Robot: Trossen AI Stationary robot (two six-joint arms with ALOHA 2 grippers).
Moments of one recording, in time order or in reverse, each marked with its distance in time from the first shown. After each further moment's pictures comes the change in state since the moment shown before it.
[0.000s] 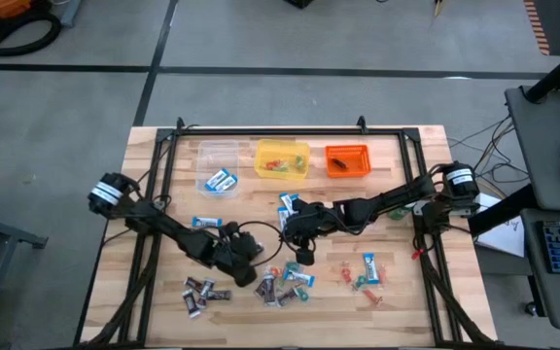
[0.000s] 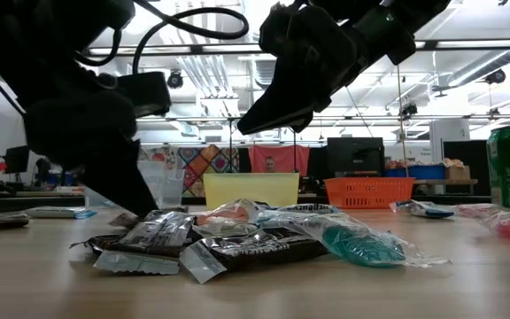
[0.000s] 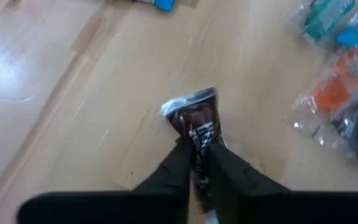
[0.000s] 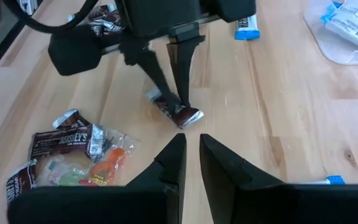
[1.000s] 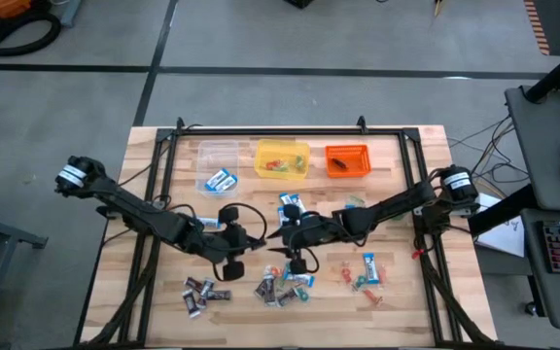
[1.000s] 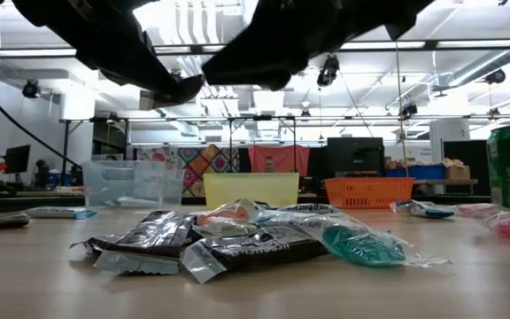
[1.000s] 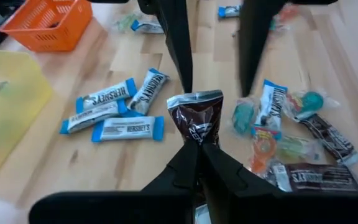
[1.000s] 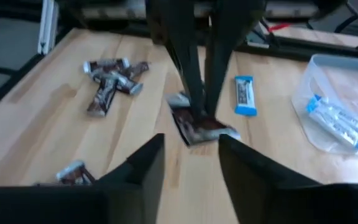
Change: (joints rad) left arm 0.007 -0.366 -0.005 0.028 -0.050 0.440; right arm 0.082 0.027 0.078 0.137 0.138 -0.144
